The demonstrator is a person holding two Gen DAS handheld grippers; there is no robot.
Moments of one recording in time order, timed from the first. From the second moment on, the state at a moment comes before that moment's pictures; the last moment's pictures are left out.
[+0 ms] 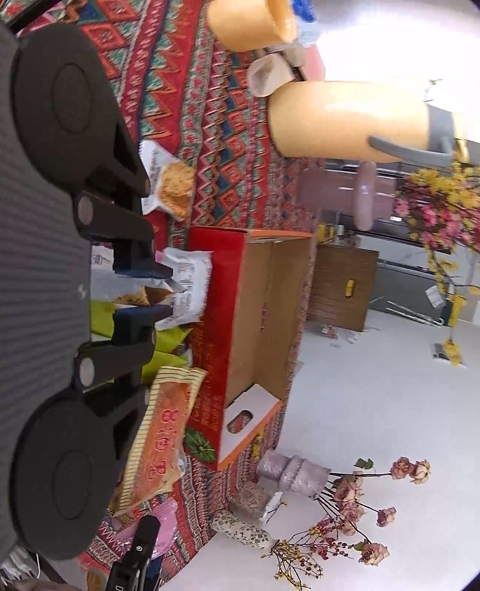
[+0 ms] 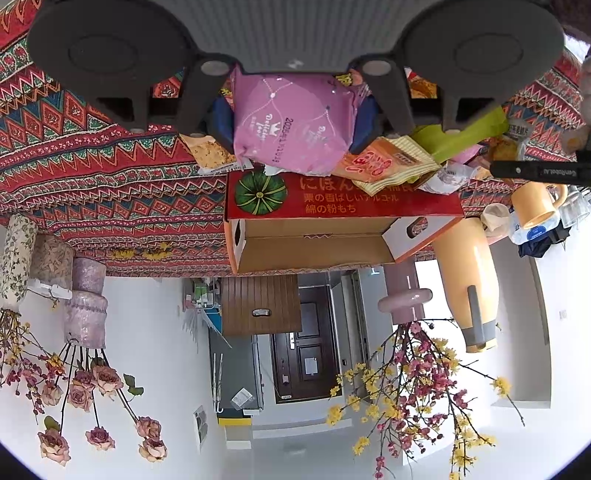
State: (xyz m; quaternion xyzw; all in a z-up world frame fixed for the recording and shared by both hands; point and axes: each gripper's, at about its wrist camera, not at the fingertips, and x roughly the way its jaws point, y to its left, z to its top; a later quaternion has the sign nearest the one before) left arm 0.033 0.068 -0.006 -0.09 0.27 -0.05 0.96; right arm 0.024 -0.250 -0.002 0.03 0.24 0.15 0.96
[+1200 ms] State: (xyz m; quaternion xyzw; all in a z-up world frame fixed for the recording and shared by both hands) left arm 0.200 0.018 0.032 -0.03 0.24 -0.02 0.97; right arm 0.230 -0.200 0.035 -0.04 0.28 0.17 0.94
